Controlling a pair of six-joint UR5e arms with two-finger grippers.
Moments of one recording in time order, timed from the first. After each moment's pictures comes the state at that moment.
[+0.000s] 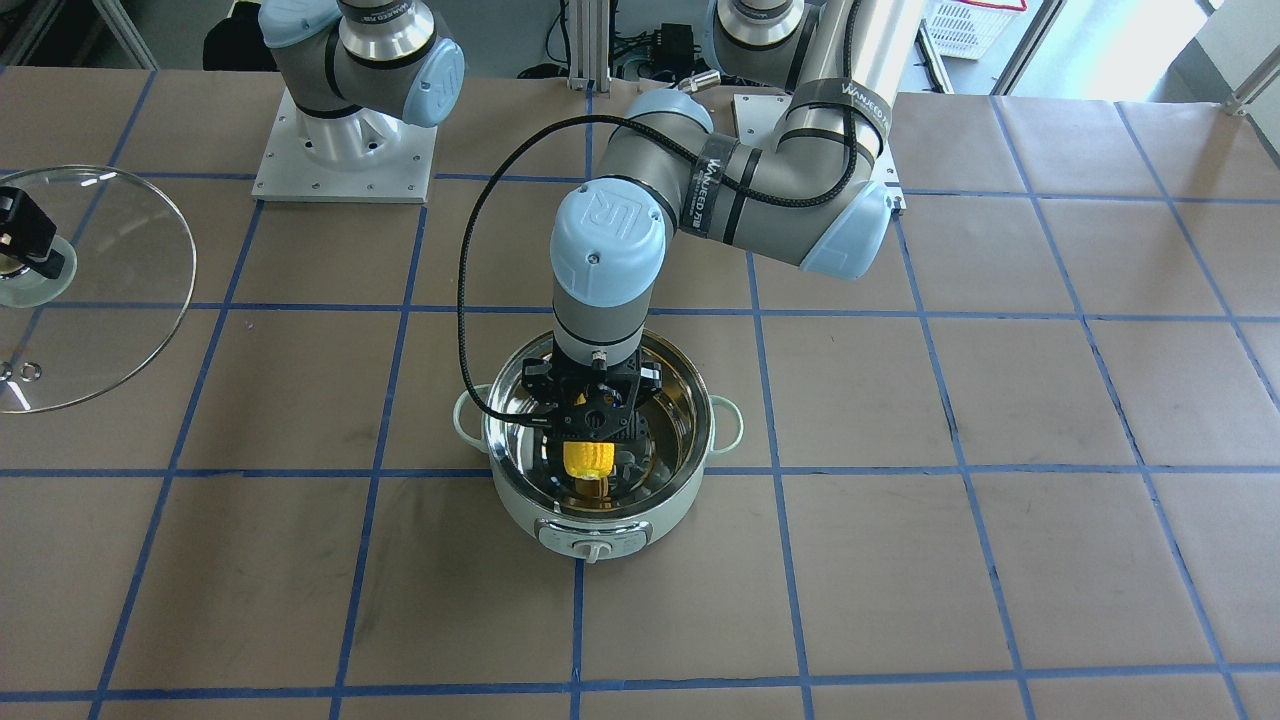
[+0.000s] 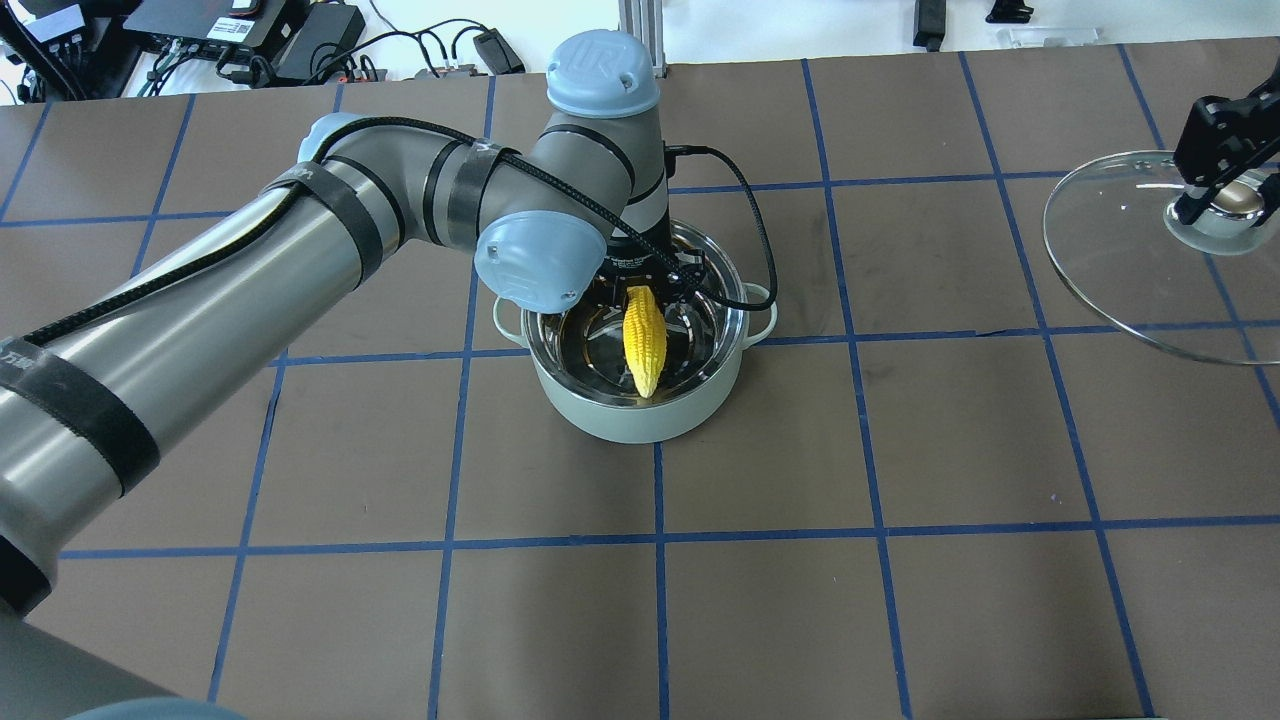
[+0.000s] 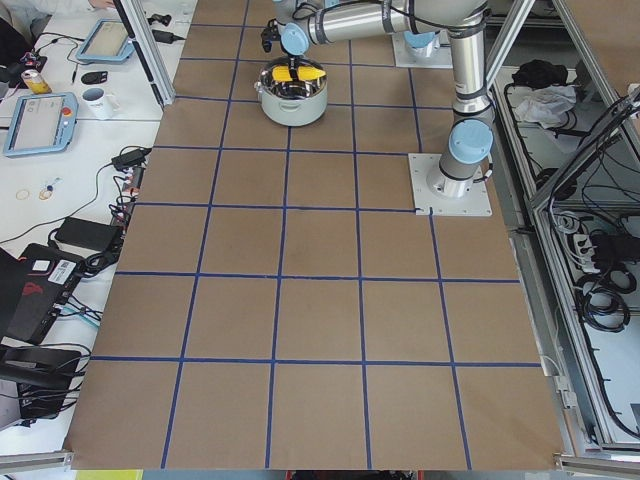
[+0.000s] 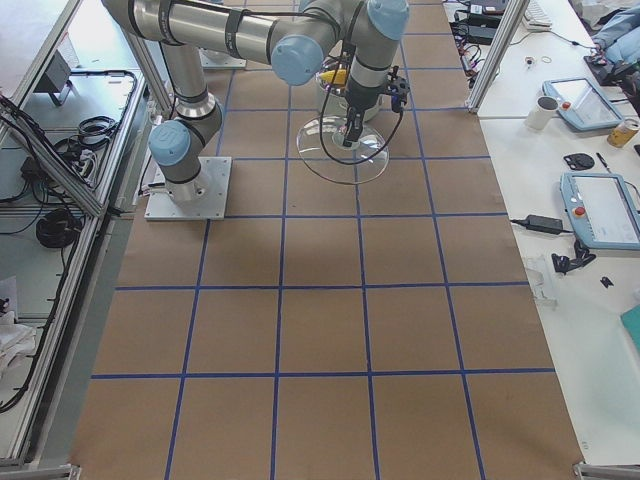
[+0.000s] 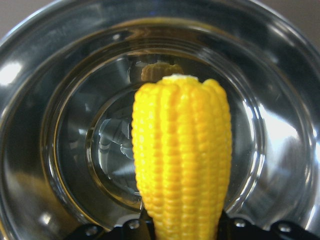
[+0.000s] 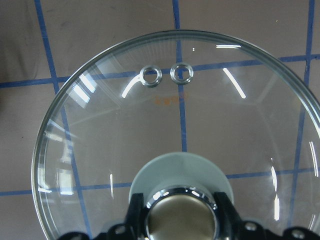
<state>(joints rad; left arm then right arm) -1.94 -2.00 -1.54 -1.20 1.50 -0.37 1.15 -1.49 1.44 -1.38 -1.62 -0.33</state>
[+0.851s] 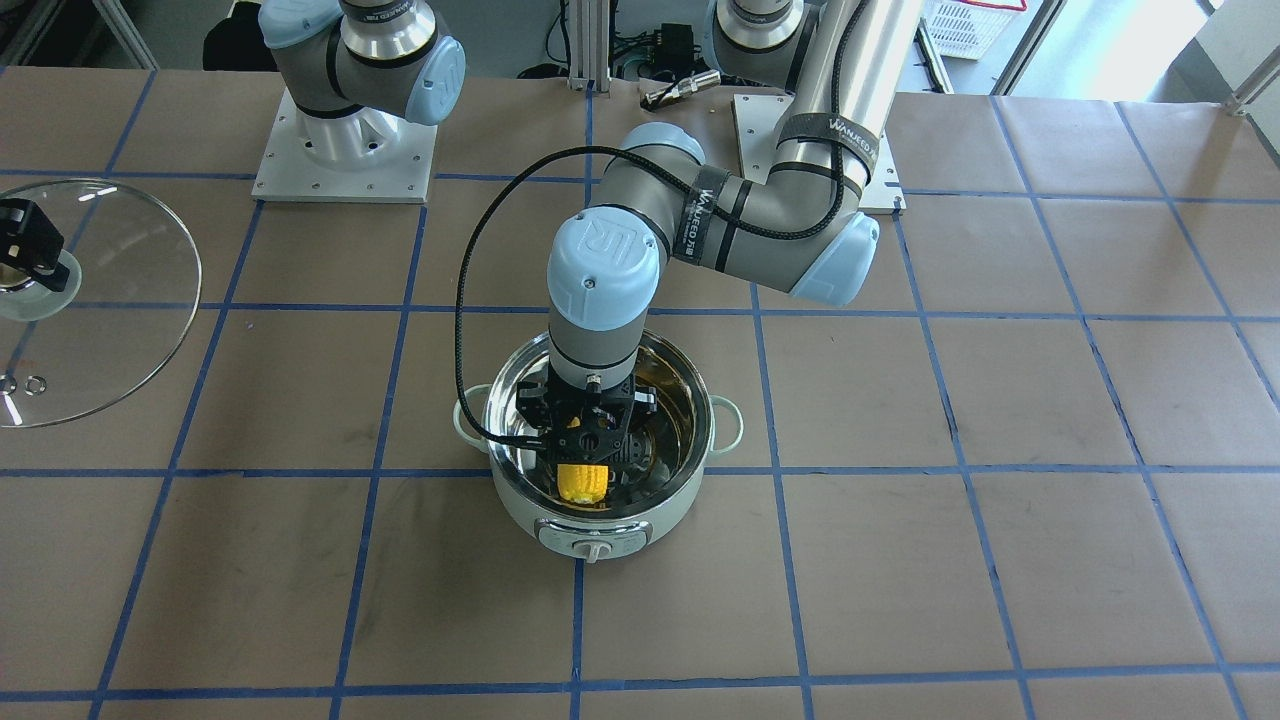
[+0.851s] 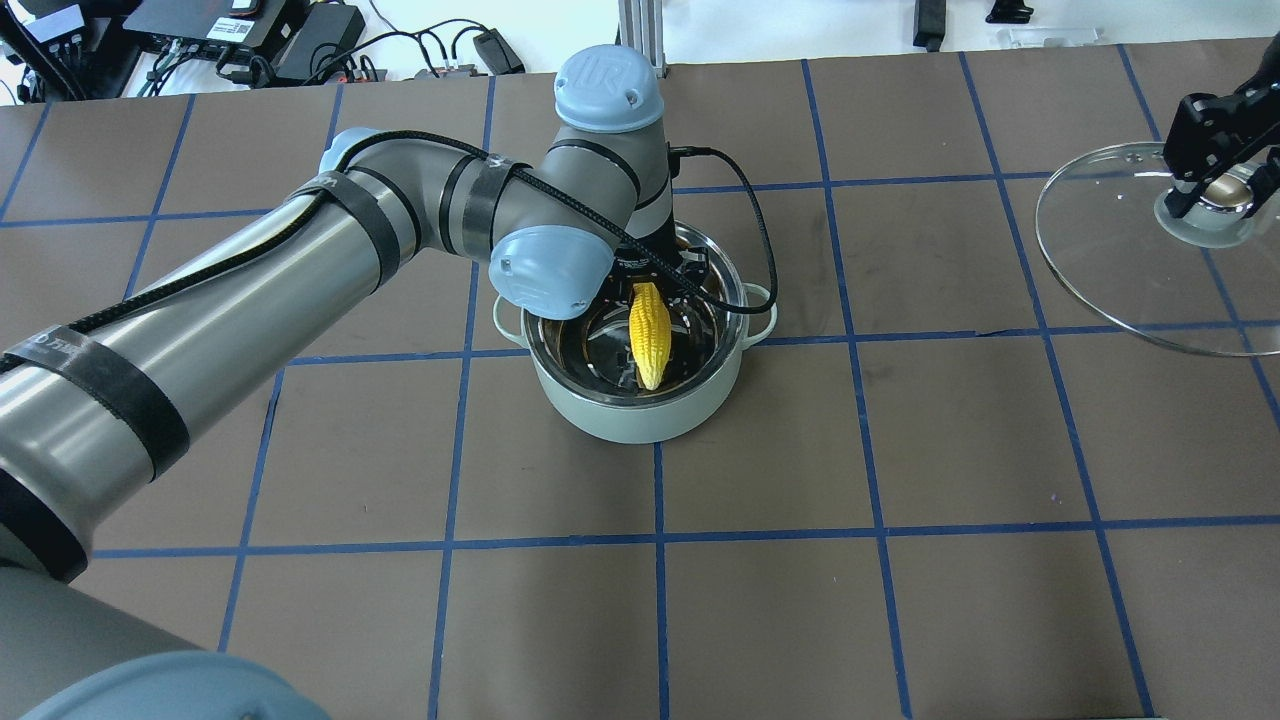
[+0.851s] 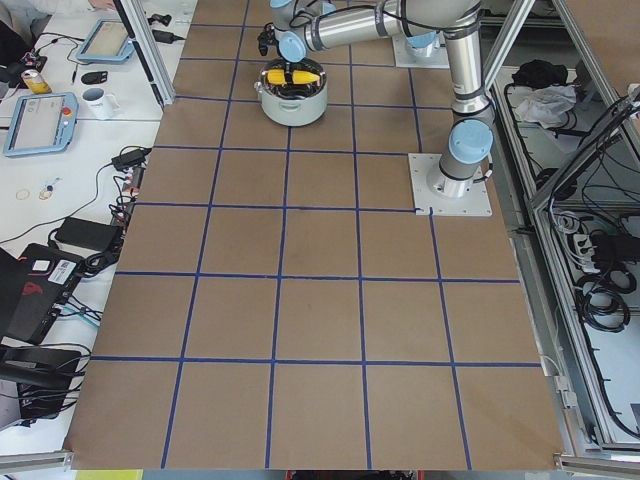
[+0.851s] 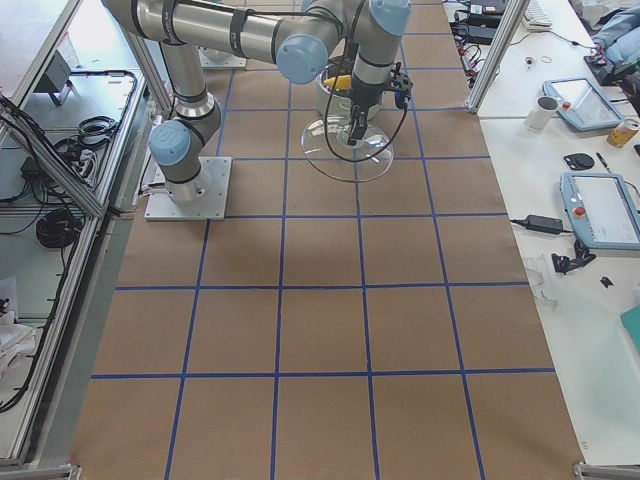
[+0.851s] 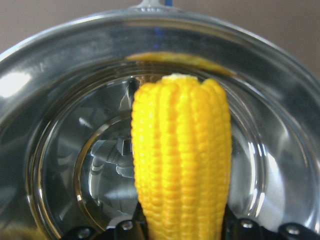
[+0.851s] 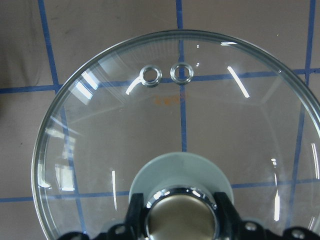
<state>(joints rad) -1.94 -2.04 -1.55 -1.12 1.51 -0.36 1.18 -1.48 1.44 -1.42 -1.62 -0.33</state>
